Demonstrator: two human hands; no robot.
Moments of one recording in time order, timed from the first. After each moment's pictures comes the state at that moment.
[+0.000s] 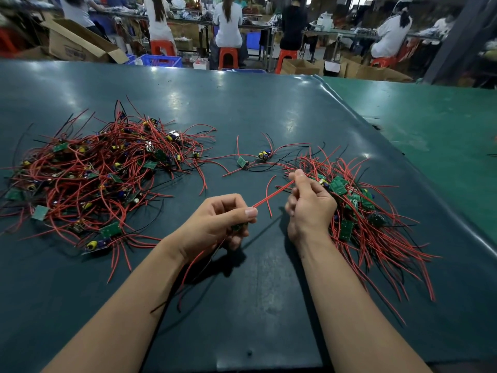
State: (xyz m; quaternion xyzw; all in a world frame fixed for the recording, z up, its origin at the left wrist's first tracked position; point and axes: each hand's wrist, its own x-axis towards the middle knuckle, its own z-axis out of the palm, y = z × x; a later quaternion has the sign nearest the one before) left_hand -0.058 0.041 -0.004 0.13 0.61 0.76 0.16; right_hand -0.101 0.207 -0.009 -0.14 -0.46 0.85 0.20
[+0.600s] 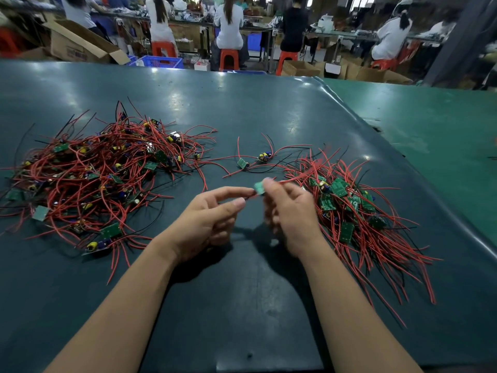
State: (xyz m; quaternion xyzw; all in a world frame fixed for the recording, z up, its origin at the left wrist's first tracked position) left_hand -0.066 0.033 -0.005 0.11 0.57 0.80 0.14; right_hand -0.075 0.197 0.000 -0.02 -0.64 0.77 0.04
